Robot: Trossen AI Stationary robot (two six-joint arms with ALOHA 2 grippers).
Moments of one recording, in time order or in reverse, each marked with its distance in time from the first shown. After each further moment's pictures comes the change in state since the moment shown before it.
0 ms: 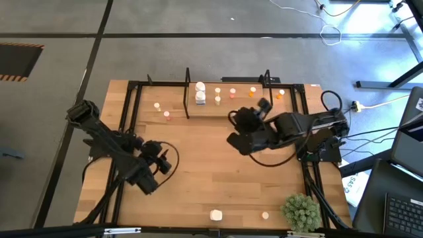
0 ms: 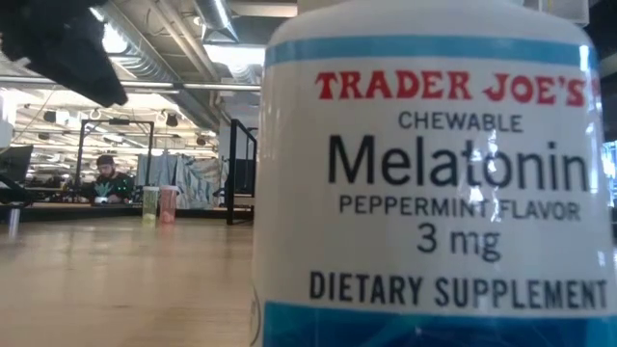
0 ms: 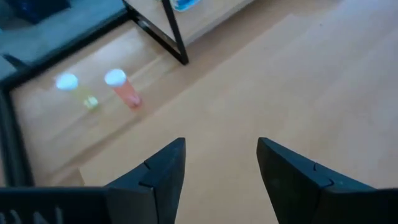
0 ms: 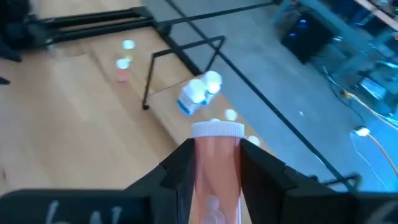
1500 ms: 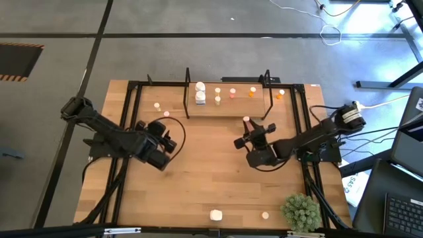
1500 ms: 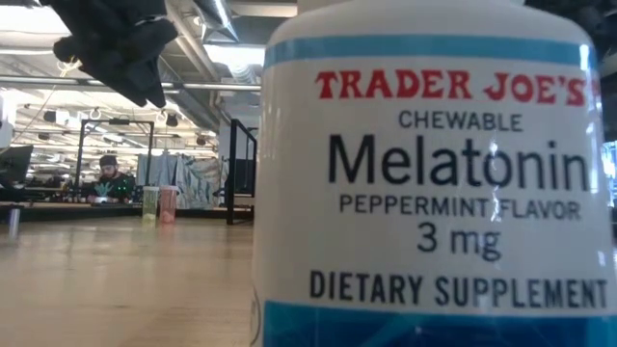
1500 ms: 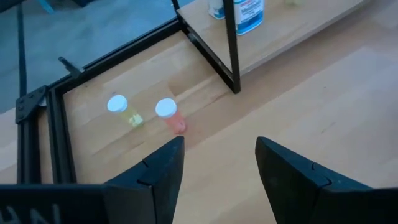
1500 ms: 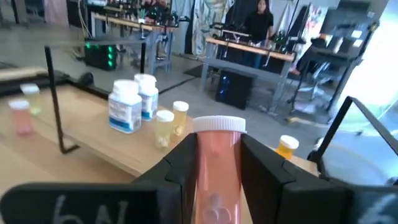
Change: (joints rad) left arm 0.302 -0.123 0.000 0.035 -0.010 0.232; right arm 0.017 -0.209 -1.342 1.574 0.553 -0.143
